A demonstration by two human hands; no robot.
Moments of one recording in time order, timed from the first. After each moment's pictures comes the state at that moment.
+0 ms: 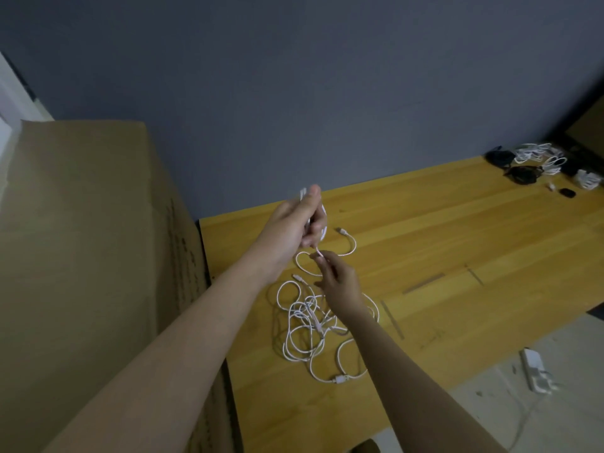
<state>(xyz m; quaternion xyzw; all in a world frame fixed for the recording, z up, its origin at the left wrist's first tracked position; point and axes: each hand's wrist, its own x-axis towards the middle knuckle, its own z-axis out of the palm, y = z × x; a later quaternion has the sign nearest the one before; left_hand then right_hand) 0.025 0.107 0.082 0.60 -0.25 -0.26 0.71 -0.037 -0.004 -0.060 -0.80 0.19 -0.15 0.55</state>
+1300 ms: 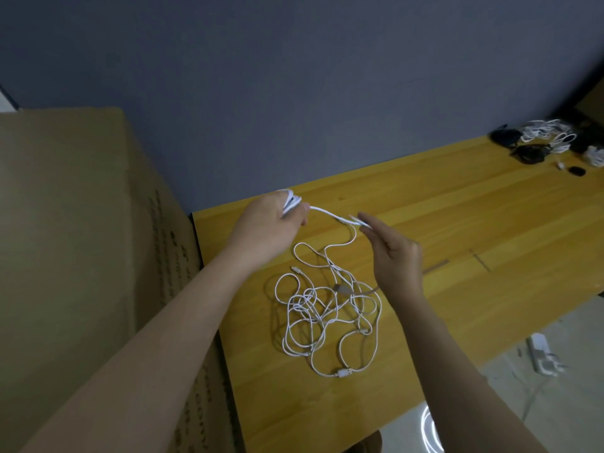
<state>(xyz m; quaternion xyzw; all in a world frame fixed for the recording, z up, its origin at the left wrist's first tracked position) 0.040 0.115 0.074 0.88 -0.25 -0.10 0.39 -0.060 -0.060 -0.014 -0.84 0.15 -0.34 0.38</state>
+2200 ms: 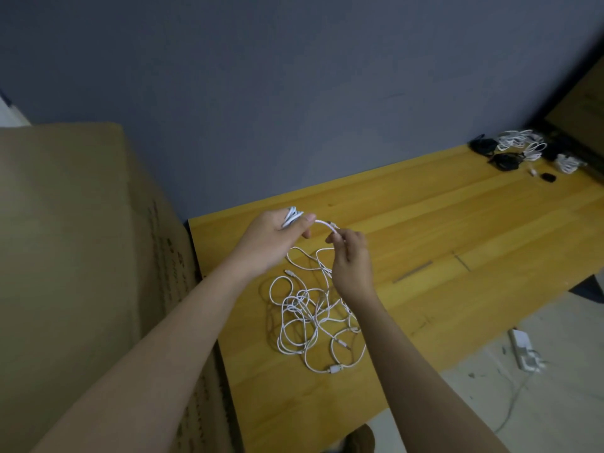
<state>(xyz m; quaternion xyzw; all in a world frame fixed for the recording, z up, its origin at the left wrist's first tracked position) 0.026 0.117 0.075 0.82 -0.24 -0.19 0.48 -0.051 -0.012 -0.007 -0.80 0.24 -0.24 0.49</state>
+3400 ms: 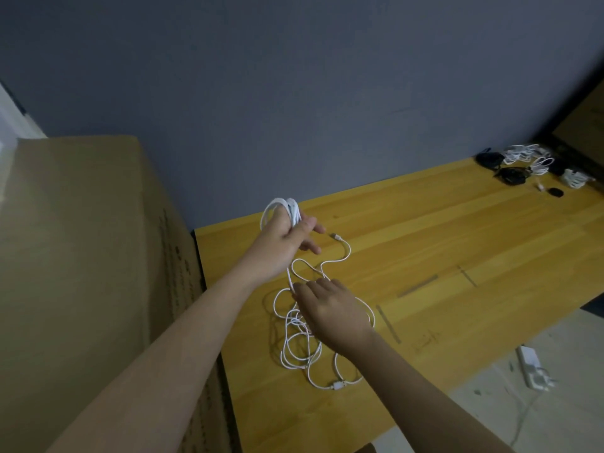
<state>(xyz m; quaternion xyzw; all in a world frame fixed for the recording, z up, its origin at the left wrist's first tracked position) 0.036 0.110 0.073 0.72 -0.27 -0.21 0.60 -0.069 0.011 -0.019 -0.96 -0.11 -0.26 0.02</state>
